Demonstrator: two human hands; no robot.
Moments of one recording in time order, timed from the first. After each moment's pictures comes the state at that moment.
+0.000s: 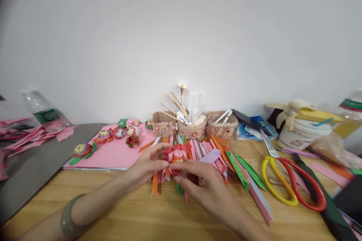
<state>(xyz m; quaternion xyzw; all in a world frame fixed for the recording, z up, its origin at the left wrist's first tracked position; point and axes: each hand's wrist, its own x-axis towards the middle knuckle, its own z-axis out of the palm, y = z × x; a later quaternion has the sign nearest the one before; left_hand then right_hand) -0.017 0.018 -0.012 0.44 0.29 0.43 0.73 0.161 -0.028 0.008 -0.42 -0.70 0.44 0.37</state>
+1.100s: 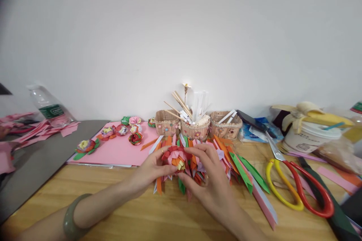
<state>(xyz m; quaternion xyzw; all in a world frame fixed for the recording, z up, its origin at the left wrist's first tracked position) -0.010 0.005 -0.011 0.49 0.33 0.40 0.70 0.162 -0.020 -0.008 -0.45 -0.74 0.19 0.47</state>
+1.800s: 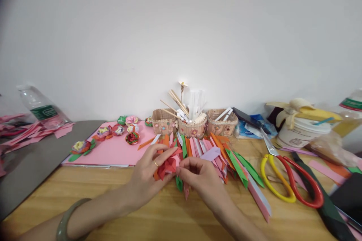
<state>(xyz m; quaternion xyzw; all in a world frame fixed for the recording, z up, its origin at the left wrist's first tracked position) -0.017 -0.001 -0.027 0.85 0.32 0.43 0.05 0.150 -0.023 -0.003 -0.48 -0.54 0.57 0.40</state>
